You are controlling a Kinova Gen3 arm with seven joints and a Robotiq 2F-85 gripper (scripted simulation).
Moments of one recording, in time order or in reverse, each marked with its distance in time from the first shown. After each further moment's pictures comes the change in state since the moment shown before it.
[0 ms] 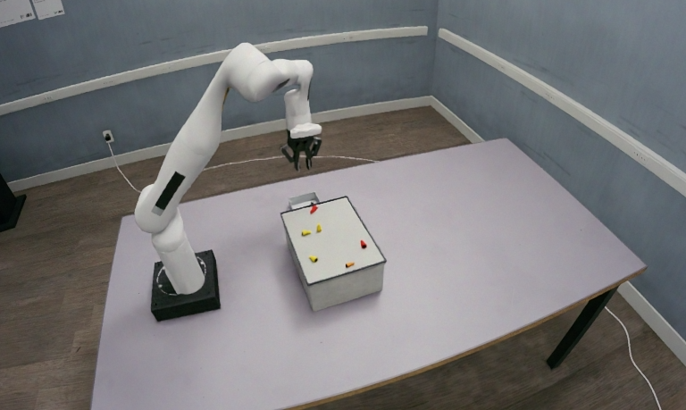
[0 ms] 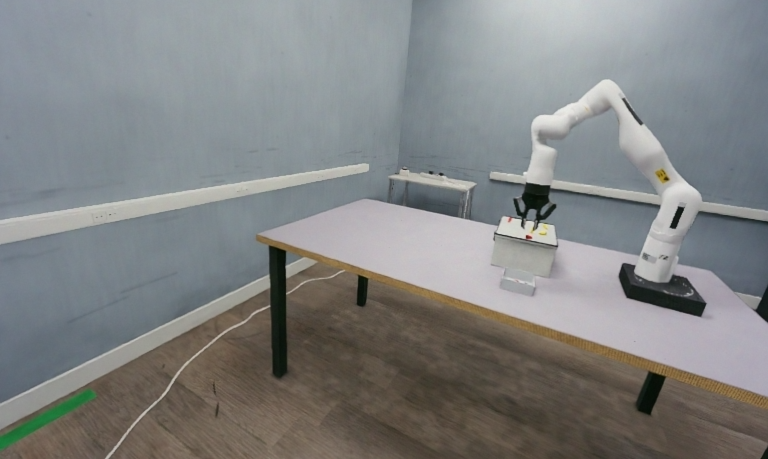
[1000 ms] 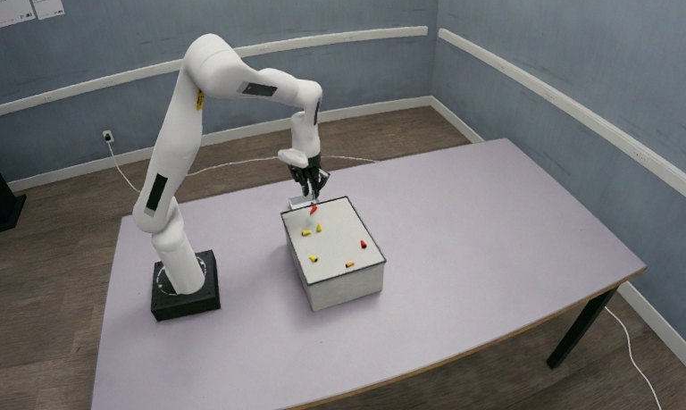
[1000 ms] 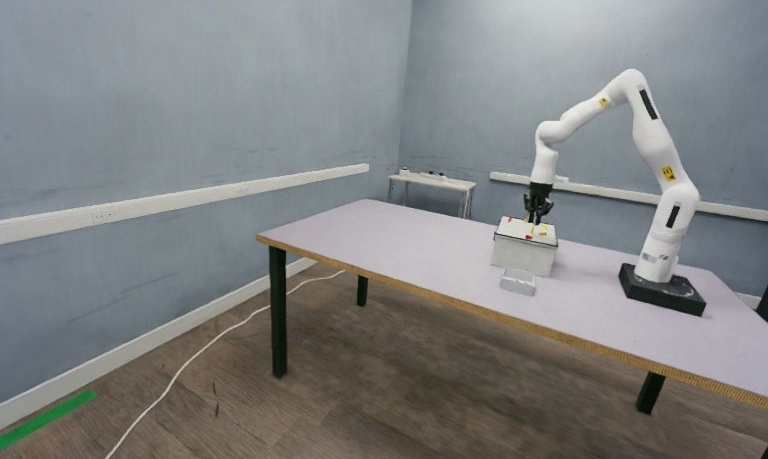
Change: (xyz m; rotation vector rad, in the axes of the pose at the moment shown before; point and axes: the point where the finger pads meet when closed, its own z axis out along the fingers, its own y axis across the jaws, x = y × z) arm 0.126 0.022 0.012 0.000 0.000 0.962
